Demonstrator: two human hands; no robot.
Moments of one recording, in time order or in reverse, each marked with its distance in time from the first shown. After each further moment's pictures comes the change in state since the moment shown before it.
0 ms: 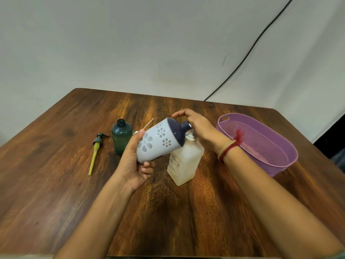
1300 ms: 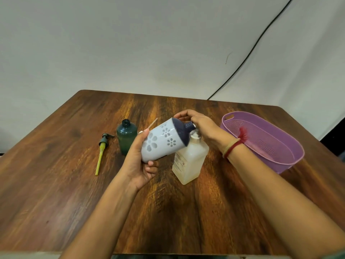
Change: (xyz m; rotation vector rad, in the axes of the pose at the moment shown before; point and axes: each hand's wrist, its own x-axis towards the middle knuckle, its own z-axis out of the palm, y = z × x) left_hand -0.002 0.003 -0.004 0.012 -0.003 -0.019; right_hand -0.001 0.002 0.000 0.085 -0.092 0.036
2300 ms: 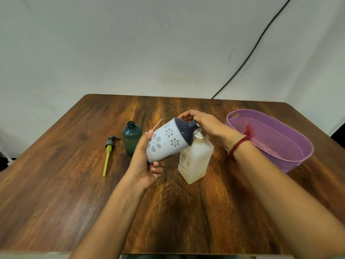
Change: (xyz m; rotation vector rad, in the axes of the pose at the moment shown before) left_hand 0.002 -0.001 0.001 0.001 0.009 0.002; right_hand -0.003 -0.009 0.000 -0.087 -0.024 0.024
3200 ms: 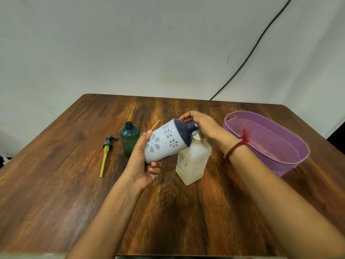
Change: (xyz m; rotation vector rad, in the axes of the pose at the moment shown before) left_hand -0.002 0.002 0.000 0.014 0.003 0.008; right_hand -0.001 -0.004 0.005 0.067 0.097 0.034
